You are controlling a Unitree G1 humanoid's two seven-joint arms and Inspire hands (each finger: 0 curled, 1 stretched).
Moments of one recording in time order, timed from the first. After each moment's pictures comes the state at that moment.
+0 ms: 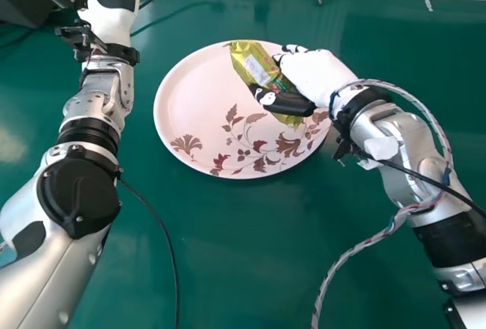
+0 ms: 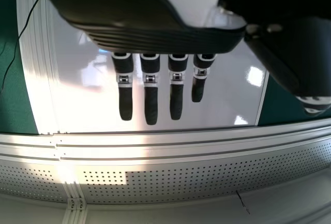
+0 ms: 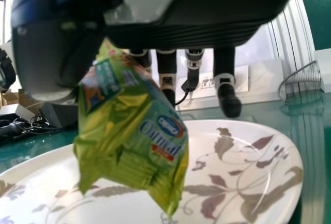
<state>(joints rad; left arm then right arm) -1.27 0.20 0.91 1.24 -0.95 0.19 -0.78 -0.65 -0.51 0.29 0.07 -0.85 -0.03 0.37</state>
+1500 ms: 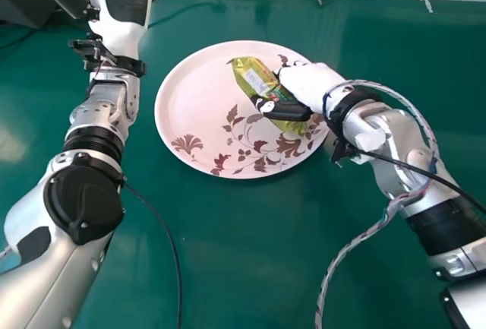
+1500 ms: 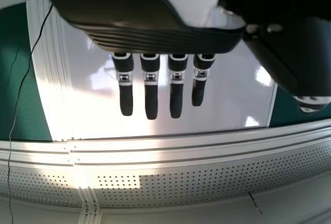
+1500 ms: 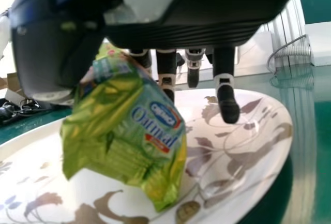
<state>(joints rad) -1.24 0.18 0.87 1.25 -0.89 0.17 -0.85 -0.68 -0.52 0.35 0.18 -0.80 0.02 0.39</state>
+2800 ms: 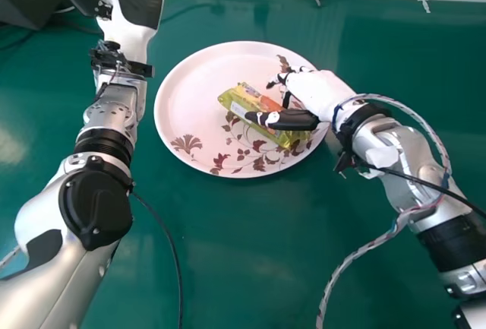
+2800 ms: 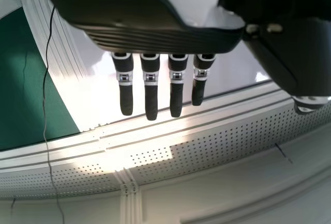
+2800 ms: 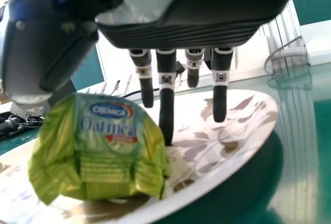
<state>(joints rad) -1.23 0.16 0.80 1.24 -0.81 0.03 -0.98 -0.62 -0.55 0.35 0.15 -0.76 -0.01 0.32</state>
